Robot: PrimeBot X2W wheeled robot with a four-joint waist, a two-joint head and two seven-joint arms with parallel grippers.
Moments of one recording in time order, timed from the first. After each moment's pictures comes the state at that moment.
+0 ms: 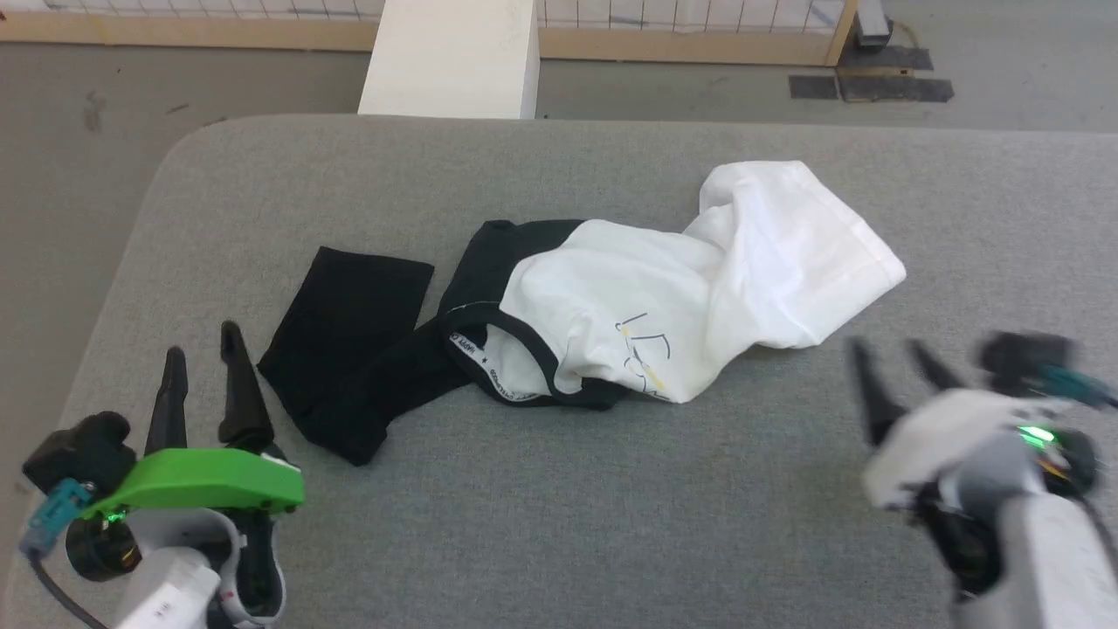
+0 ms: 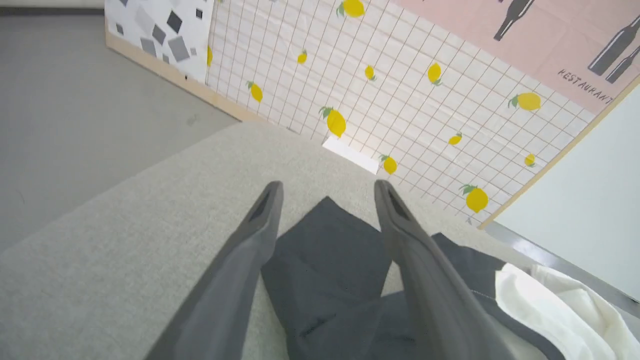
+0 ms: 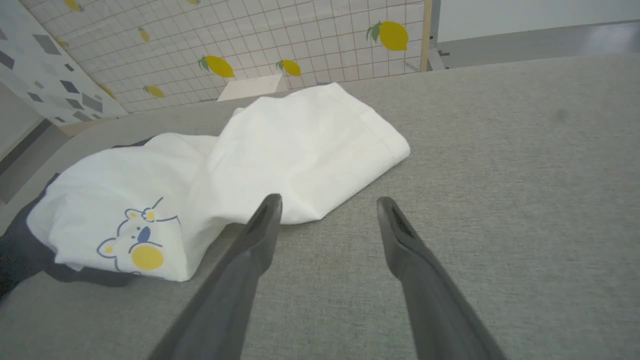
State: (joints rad) left arm -0.12 0.19 0.00 0.07 -0.63 0.12 -0.19; right arm -0.19 -0.05 -0.11 0.15 0.25 0.13 0.26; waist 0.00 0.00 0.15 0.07
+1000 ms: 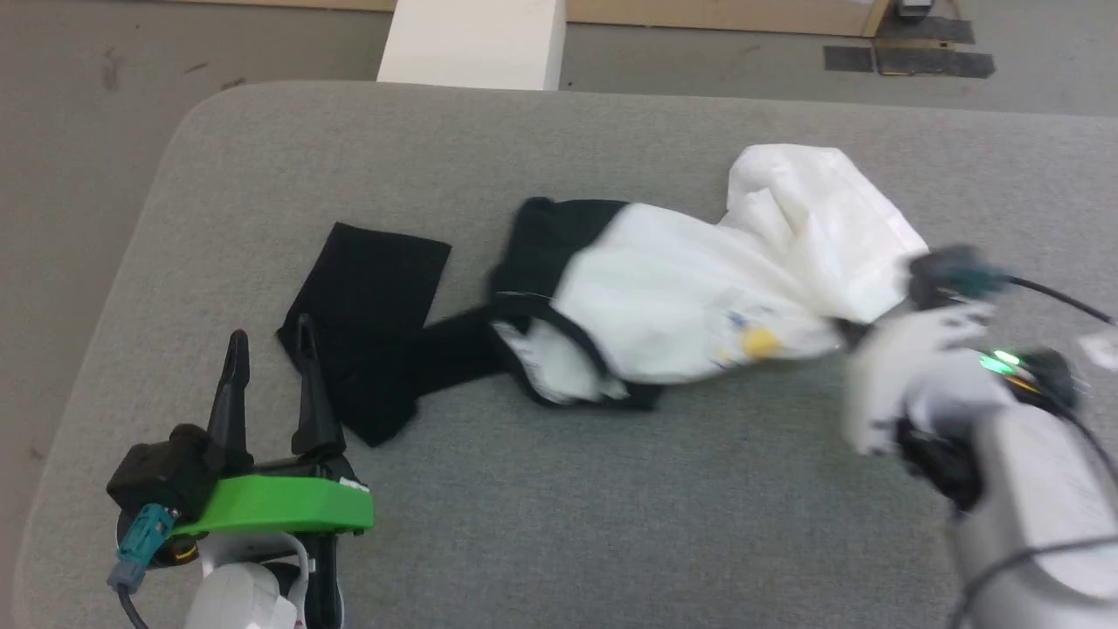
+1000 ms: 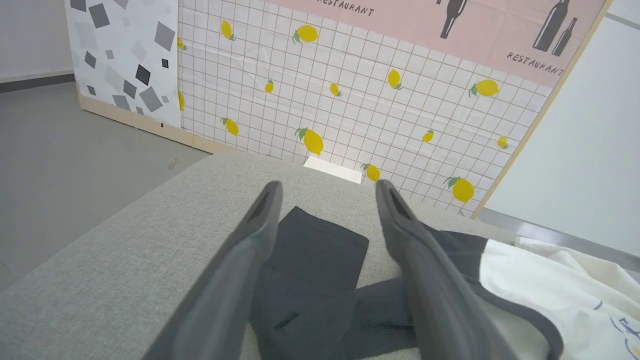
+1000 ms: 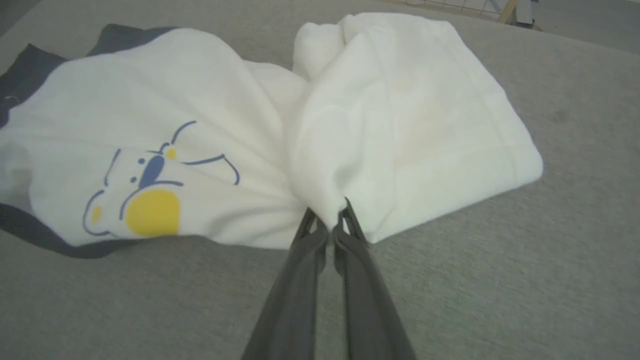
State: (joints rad) left arm -0.08 0.05 0.00 -0.02 -0.35 0.01 -0.26; right arm -0.41 -0.09 0.01 0.32 0.14 0.13 0.50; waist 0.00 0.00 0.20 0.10
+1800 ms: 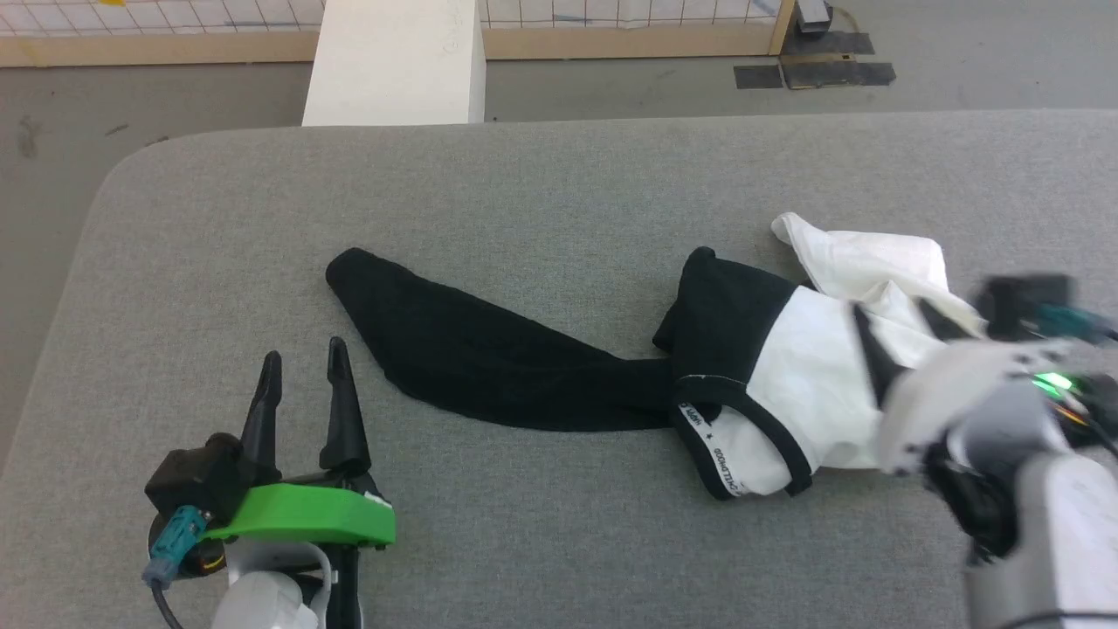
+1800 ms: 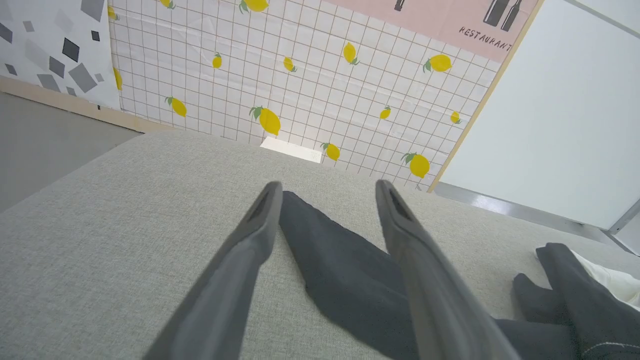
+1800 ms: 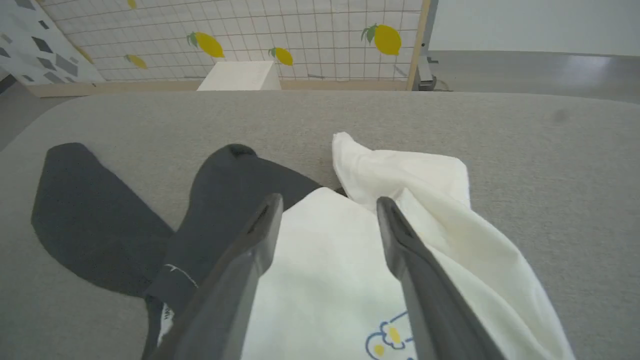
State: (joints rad) left arm -0.07 0.05 -0.04 0.05 -0.36 0.01 -0.26; right arm -0.23 -0.05 -0.10 -0.01 0.15 0.13 0.47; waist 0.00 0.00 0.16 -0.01
